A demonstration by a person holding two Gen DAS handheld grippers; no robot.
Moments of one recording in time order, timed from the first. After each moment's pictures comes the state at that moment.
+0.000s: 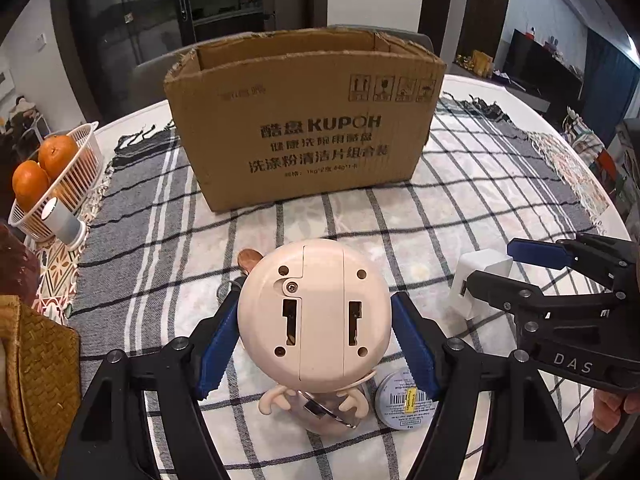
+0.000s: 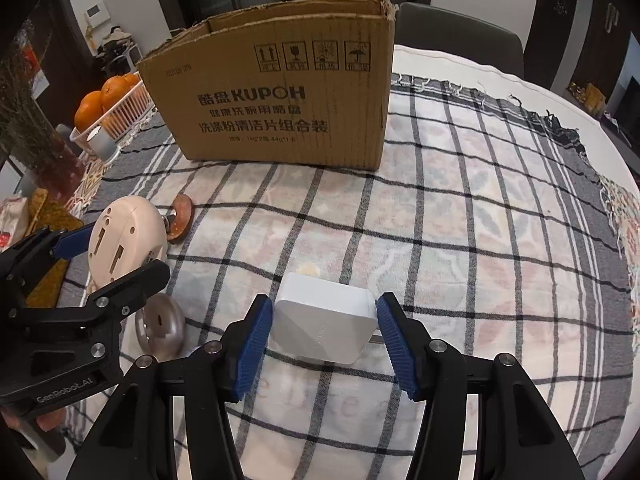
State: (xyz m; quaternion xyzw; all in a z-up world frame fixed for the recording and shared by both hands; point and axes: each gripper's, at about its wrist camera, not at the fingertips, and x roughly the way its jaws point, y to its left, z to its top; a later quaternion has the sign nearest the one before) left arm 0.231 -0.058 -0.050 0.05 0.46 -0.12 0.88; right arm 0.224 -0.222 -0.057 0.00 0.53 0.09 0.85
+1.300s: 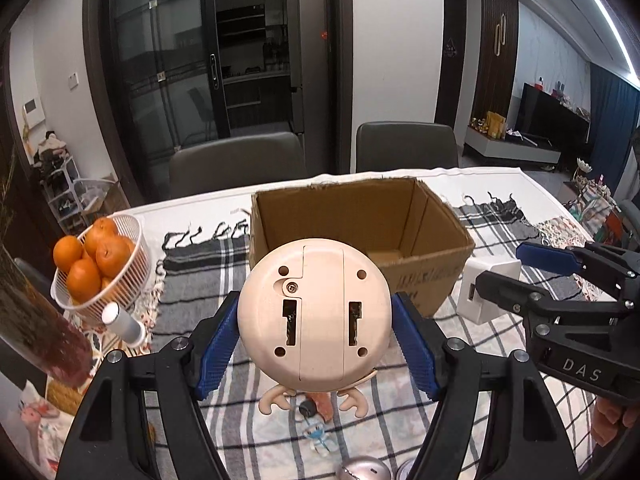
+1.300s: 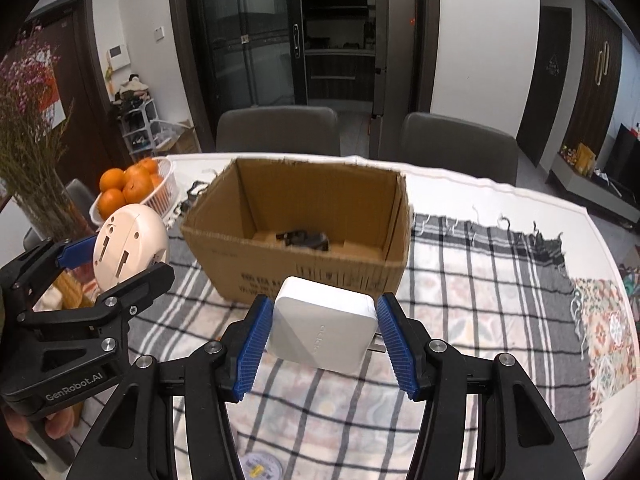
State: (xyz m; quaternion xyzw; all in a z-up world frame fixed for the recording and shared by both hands) left arm 0.286 -0.027 0.069 0.04 0.36 -0.09 0.93; right arm 0.277 -0.192 0.071 -0.02 0.41 0.09 0.91
